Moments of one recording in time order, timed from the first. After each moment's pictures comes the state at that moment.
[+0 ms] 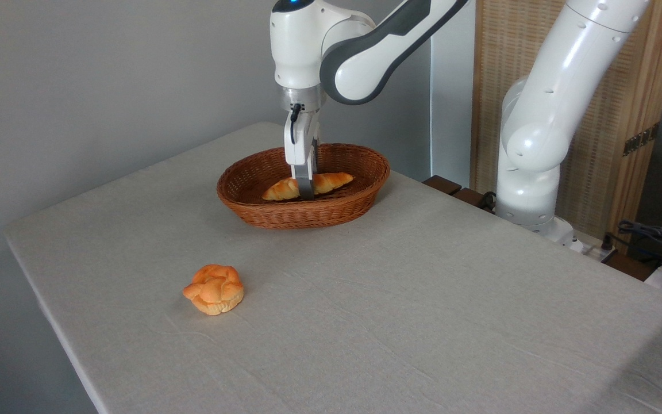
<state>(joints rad) -0.94 -0.41 0.23 -2.58 -0.09 2.27 0.94</state>
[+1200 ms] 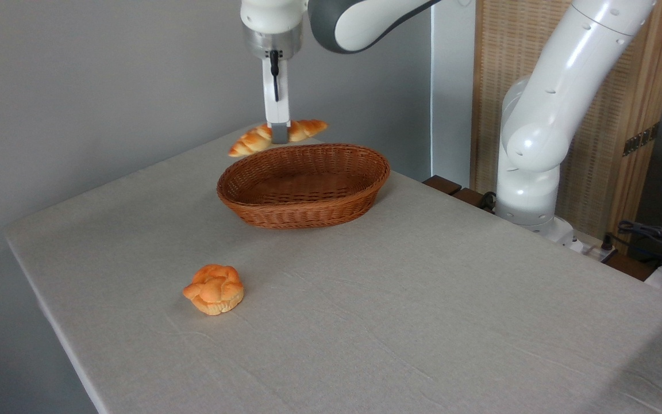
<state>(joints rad) -0.93 -0.45 0.45 -2.22 -0.25 1.91 0.93</state>
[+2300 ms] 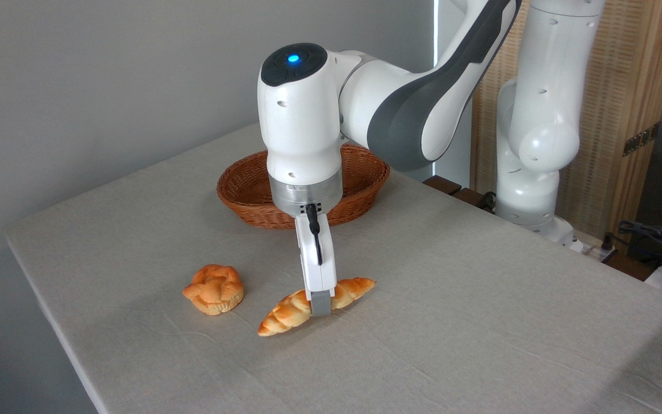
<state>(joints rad) -0.77 -0.15 0.78 -2.21 -0.05 2.09 1.35</state>
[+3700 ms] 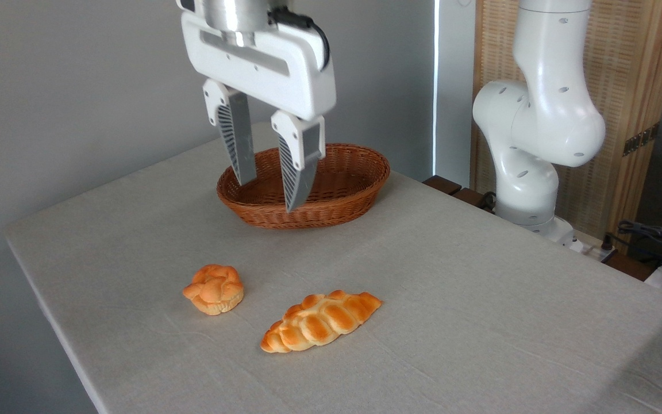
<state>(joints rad) -0.17 -0.07 0.18 -1.63 -0.10 1.60 0.68</state>
